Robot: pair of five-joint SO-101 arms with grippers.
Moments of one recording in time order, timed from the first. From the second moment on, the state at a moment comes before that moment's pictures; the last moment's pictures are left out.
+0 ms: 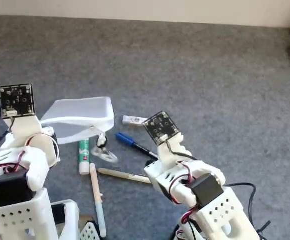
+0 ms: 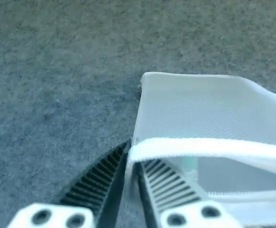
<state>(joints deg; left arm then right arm) -19.4 -66.2 42.5 78.9 2.2 -36.6 -67.3 58.3 70.7 3.3</state>
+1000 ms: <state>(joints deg) -19.4 -66.2 43.0 78.9 2.2 -37.1 -40.3 59.8 51.4 3.3</state>
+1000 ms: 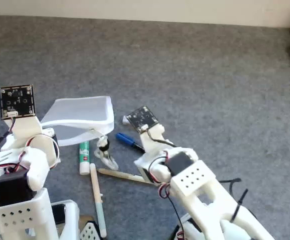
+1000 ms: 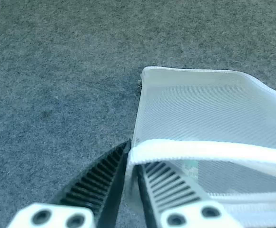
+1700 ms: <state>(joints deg) -27.6 -65.4 43.0 78.9 2.2 -39.7 -6.1 32.3 50.0 3.3</state>
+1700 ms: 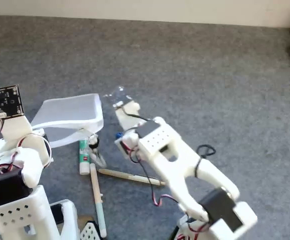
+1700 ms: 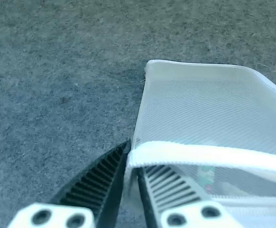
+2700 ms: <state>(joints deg) -27.6 -65.7 44.7 78.9 2.2 -34.9 17.8 14.6 50.0 11.6</state>
